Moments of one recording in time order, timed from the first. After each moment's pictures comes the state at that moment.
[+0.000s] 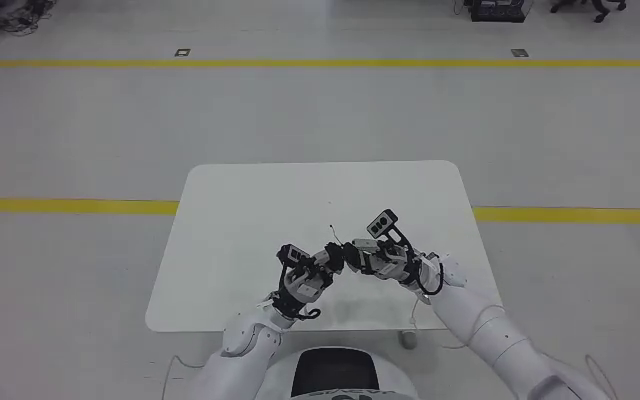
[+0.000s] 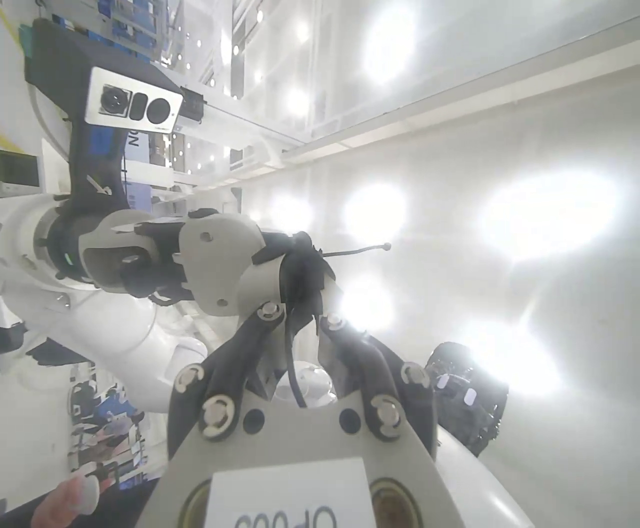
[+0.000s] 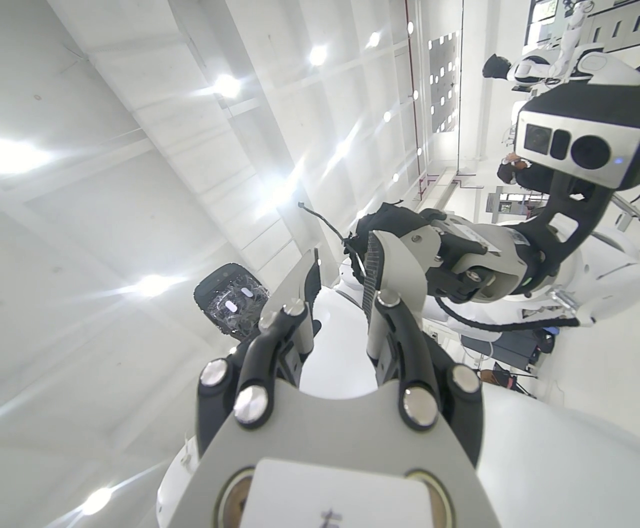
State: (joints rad) left arm 1.73 -1.42 -1.17 -1.57 -0.82 -0.34 -0.86; right arm -1.23 -1.17 0.83 -1.11 1.26 -0.29 1.39
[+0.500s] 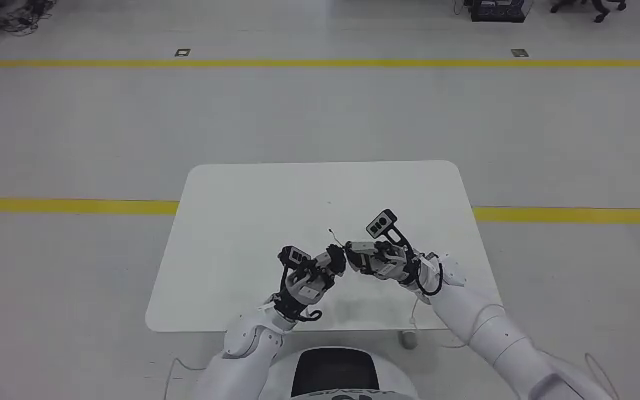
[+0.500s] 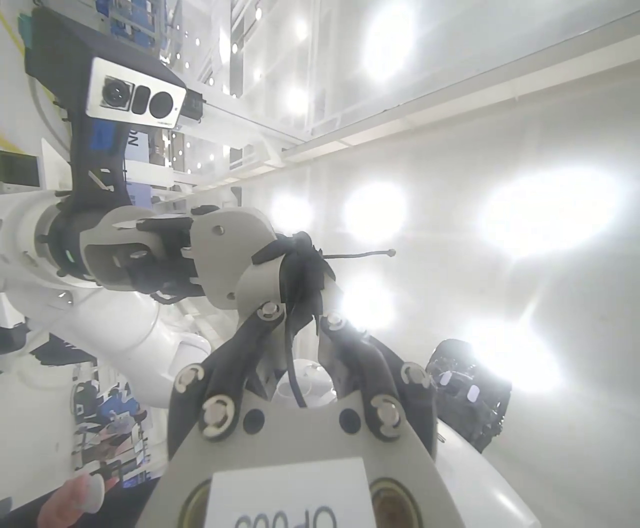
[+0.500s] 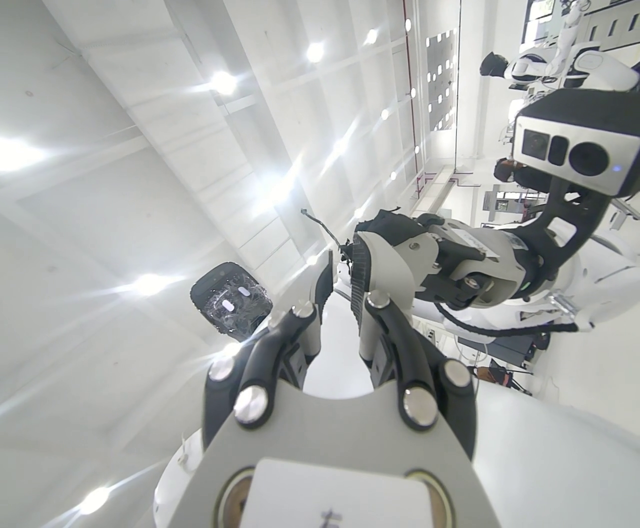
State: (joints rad) left arm 1.74 -1.44 -1.19 -1.57 -0.80 -0.34 -0.88; right arm -1.21 -1.17 0.81 -1.11 1.27 -0.31 1.39
